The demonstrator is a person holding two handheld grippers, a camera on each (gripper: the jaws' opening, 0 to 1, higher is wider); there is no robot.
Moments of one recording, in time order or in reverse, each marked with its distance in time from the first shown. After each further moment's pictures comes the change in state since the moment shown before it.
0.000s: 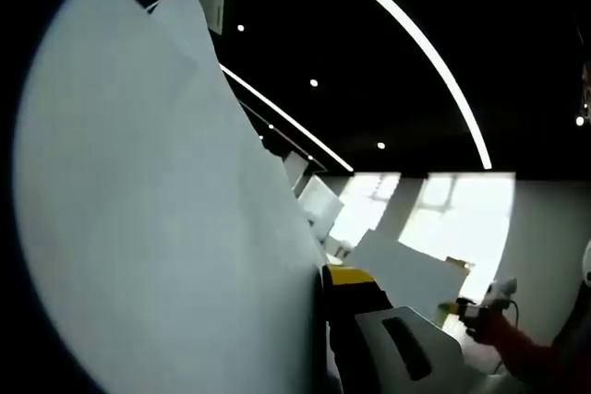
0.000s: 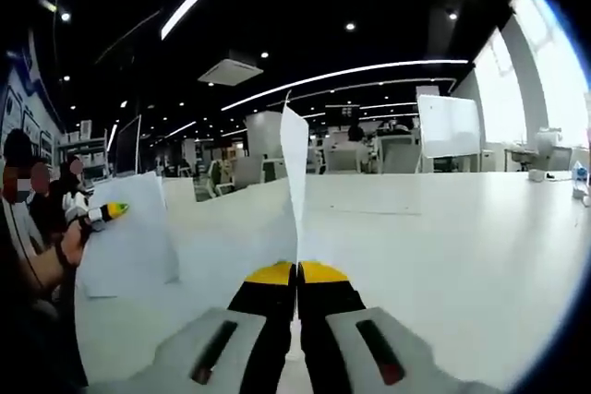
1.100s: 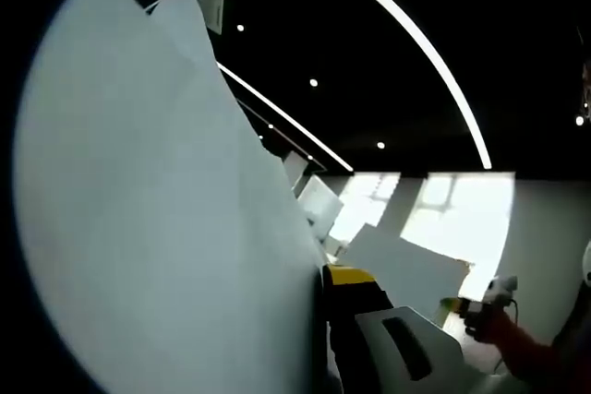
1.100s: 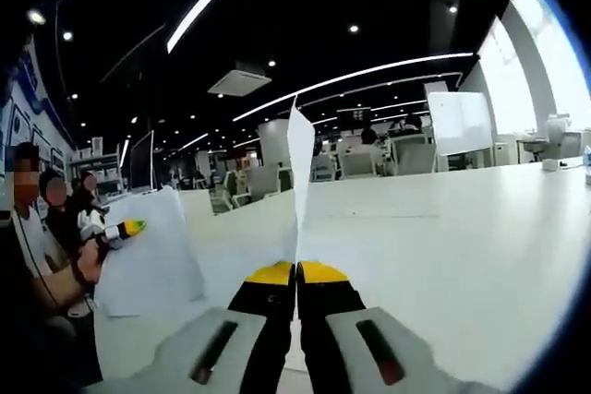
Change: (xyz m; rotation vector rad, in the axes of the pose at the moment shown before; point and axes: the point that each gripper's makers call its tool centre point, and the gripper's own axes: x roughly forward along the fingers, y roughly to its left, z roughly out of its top) left arm 0.000 0.000 0.000 0.000 0.001 -0.002; right arm 0.007 0.026 0.012 0.055 -0.035 0.080
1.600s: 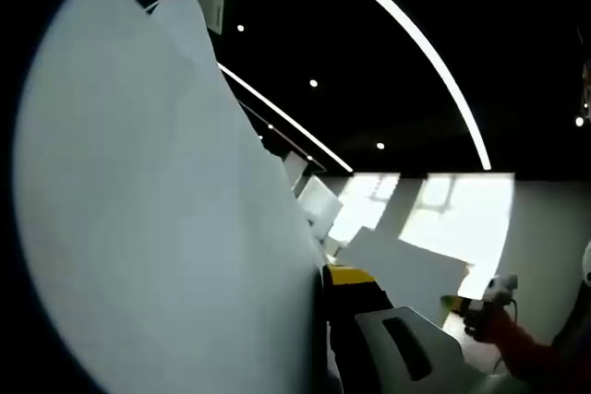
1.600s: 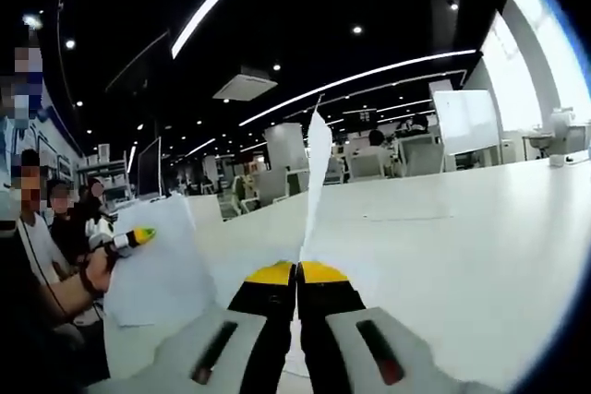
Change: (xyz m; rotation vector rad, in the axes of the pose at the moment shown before) left arm 0.000 -0.001 0.000 -0.003 -0.002 -0.002; right arm 0.005 0.014 0.006 0.023 -0.017 0.039
